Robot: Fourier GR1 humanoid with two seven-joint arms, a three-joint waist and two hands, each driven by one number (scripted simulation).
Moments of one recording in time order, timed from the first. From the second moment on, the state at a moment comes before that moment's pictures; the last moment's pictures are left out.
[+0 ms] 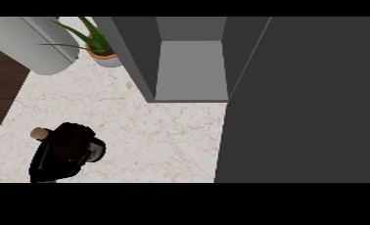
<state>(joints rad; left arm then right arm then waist) -0.02 0.15 0.32 -1.05 0.22 -0.61 -0.45 -0.08 -0.09 0.15 -2.49 -0.05 0.03 0.66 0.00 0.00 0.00</state>
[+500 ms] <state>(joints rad) -0.03 0.14 0.25 -1.08 0.06 -0.48 -0.62 -0.09 -0.09 0.11 -2.49 -0.05 0.05 0.65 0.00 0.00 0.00</state>
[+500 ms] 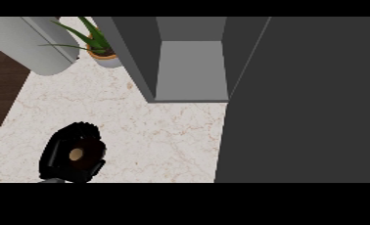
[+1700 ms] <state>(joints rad) -0.01 0.03 0.14 -1.60 0.17 -0.29 -0.28 -0.08 -0.07 0.11 -2.49 -0.05 0.05 0.66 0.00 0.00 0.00</state>
